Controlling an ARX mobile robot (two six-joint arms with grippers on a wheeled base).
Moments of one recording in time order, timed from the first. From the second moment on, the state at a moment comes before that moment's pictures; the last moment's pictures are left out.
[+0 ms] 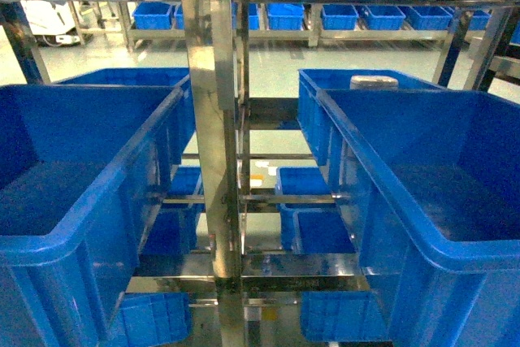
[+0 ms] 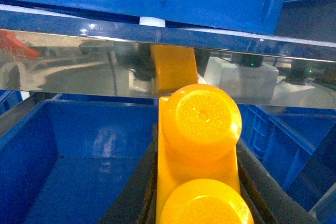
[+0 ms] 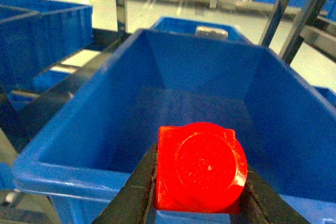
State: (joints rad) left arm 0.08 1.01 0.48 0.53 0.12 -0.10; right arm -0.05 1.08 0.13 0.78 -0.18 -0.11
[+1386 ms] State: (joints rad) left arm 0.08 1.01 0.48 0.53 0.12 -0.10; right arm -0.21 2.09 1.01 0.67 -0.34 -0.17
